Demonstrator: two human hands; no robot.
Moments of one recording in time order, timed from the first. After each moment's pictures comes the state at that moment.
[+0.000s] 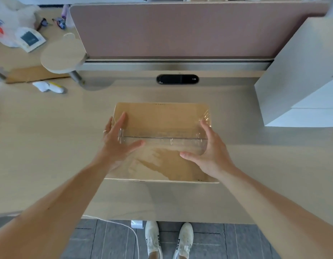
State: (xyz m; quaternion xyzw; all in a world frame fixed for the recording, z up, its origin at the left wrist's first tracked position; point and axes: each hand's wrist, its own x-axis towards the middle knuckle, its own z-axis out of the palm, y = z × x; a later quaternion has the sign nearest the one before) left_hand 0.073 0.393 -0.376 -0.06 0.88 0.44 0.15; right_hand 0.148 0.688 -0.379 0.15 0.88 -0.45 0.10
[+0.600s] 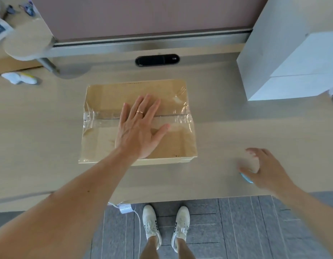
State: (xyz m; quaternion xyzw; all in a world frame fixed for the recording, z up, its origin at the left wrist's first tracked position) left_hand 0.111 0.509 -0.393 0.23 0.97 0.09 0.00; right_hand 0.298 0.860 -0.435 0.23 0.92 -0.26 0.16
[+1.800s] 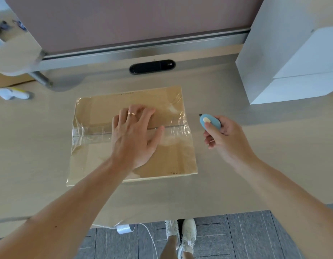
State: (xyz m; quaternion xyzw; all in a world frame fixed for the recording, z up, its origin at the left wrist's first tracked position) left_hand 0.092 0.523 -0.386 0.24 0.96 0.11 -0.08; right_hand 0.175 0.767 -0.392 0.23 0.72 -0.65 0.00
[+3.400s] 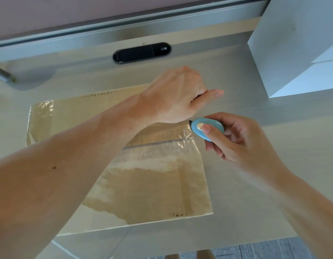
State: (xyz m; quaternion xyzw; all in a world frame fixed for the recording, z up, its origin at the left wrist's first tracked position) left_hand -0.020 0.644 -0.381 0.54 0.83 0.15 0.03; right_hand 0.145 0.771 -0.403 0.12 0.74 -0.66 0.03
